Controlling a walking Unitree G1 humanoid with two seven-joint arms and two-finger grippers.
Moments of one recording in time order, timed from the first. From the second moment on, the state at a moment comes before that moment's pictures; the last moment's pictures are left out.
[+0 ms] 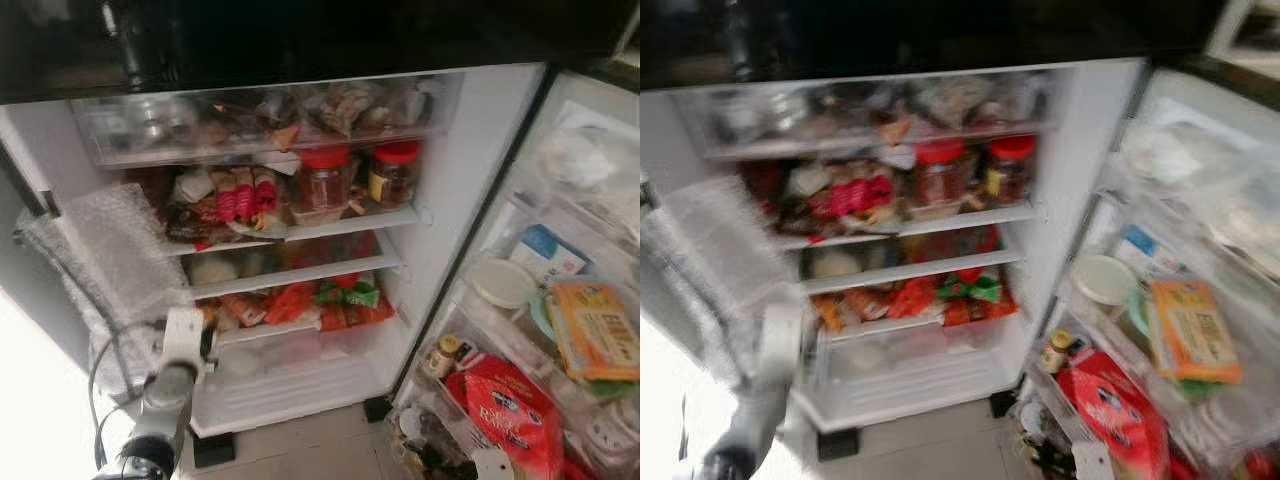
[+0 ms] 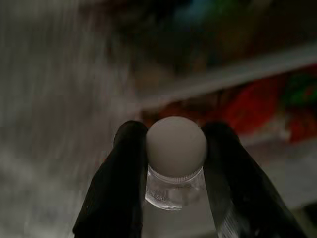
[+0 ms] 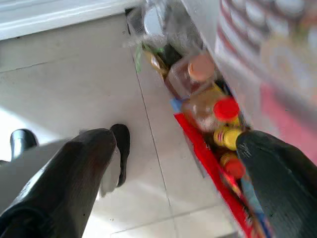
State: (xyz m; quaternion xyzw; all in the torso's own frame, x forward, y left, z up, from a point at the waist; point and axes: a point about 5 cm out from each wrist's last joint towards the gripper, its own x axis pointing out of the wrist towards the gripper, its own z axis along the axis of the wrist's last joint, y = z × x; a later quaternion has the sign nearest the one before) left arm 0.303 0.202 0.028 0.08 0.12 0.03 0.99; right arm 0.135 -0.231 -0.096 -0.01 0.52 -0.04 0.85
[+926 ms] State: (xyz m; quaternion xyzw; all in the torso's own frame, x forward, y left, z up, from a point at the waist) left arm 0.263 0.172 0.064 0.08 -0.01 -0.03 1.00; right arm 0.132 -0.236 -0.096 -0.01 0.52 -0.04 0.85
